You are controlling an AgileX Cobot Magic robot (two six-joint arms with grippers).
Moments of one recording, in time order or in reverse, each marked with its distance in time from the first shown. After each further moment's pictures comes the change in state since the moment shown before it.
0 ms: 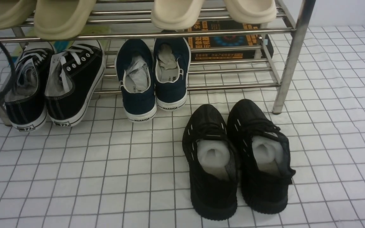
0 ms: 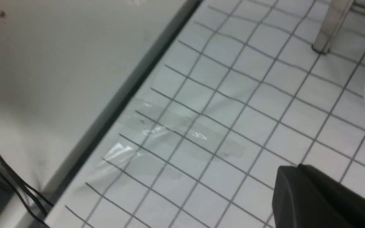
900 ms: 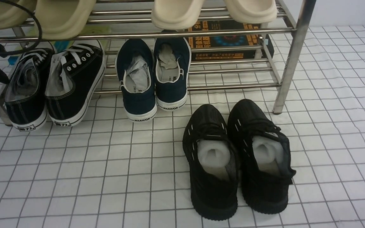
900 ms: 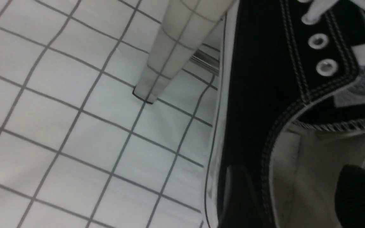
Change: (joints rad) right arm 0.000 0.000 0.000 0.000 0.000 0.000; left arm 0.111 0.424 -0.120 -0.653 -0.403 0.376
